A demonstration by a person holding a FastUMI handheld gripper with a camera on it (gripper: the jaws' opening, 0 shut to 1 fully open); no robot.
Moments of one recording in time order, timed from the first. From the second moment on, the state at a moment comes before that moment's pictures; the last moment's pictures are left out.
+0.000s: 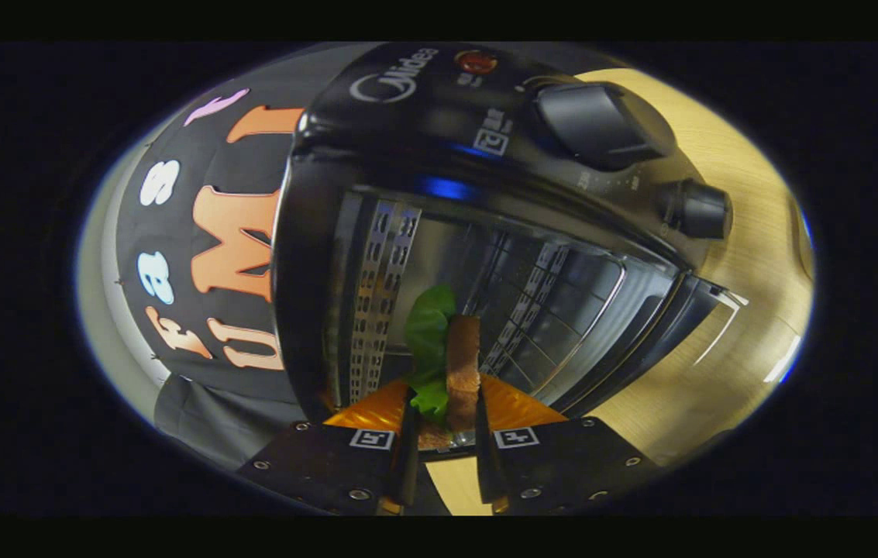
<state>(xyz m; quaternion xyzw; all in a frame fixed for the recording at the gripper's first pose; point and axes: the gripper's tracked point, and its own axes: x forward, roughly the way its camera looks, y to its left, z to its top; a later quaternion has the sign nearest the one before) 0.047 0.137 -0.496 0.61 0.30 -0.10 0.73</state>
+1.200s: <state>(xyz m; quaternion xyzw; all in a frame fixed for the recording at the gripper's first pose) -0.009 0.129 -0.485 0.51 0.42 -0.10 0.74</state>
